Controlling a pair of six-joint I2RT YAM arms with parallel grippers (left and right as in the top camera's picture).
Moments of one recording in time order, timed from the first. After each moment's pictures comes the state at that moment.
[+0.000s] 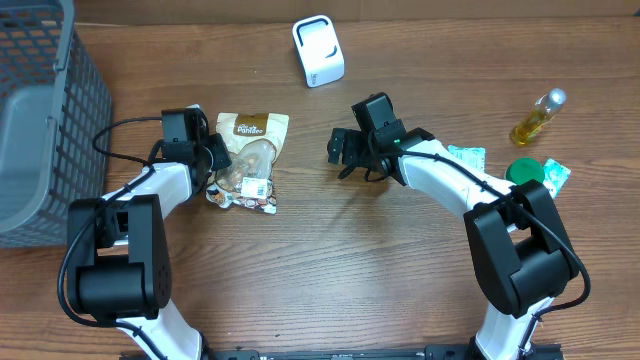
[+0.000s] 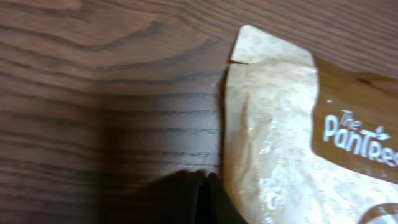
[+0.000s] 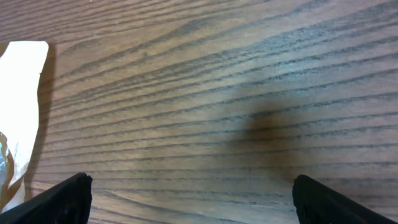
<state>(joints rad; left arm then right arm) 0.03 1.89 0.97 -0.03 0.06 -0.29 0.46 1.95 1.25 -0.34 -0.03 0.57</state>
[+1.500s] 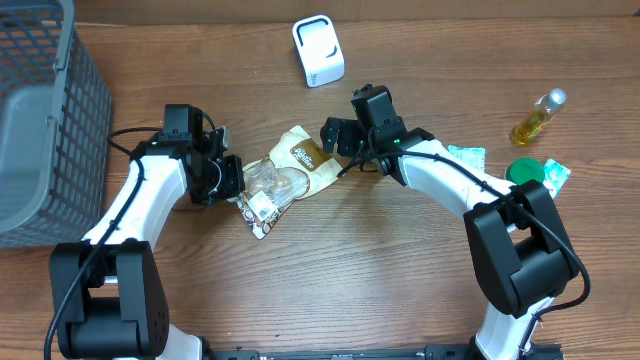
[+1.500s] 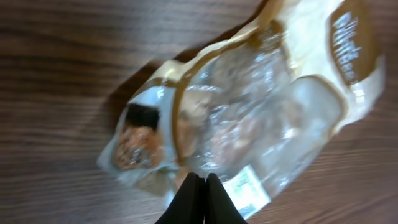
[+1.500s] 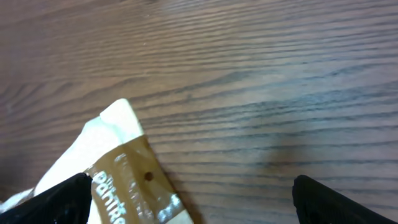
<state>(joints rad) -0.01 1.70 1.08 -0.74 0.33 -0.20 0.46 1.95 1.25 -0.21 -0.06 0.52</state>
